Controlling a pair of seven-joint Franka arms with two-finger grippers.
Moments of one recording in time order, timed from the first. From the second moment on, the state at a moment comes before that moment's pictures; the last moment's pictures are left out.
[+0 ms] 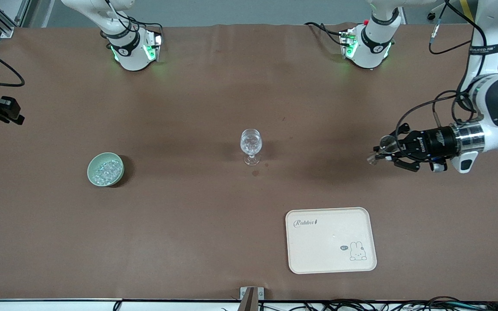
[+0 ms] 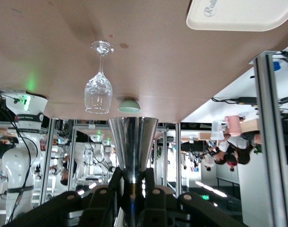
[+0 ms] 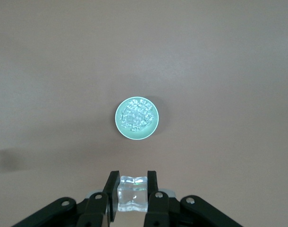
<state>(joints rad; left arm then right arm) -0.02 0.20 0.09 -1.97 -1.26 1.75 -1.00 -0.05 0.02 0.03 -1.50 -0.04 1.51 0.11</state>
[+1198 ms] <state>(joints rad) -0.01 0.24 -0.45 -2.00 -1.16 2.35 -1.19 -0.05 0.02 0.03 -1.50 -0.04 1.51 0.11</state>
